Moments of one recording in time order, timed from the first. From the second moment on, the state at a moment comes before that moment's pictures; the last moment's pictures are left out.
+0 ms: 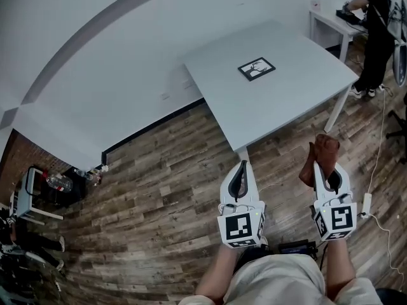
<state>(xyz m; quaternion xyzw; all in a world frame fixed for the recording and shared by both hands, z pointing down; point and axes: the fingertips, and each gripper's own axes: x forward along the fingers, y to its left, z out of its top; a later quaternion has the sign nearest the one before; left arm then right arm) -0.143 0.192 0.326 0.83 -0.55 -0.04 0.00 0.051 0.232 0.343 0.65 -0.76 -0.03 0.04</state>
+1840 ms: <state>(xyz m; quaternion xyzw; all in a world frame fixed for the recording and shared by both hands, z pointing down) -0.039 -0.070 0.335 0.80 -0.60 -0.04 0.00 0.151 -0.043 0.367 0.60 -0.80 -0.01 0.04</state>
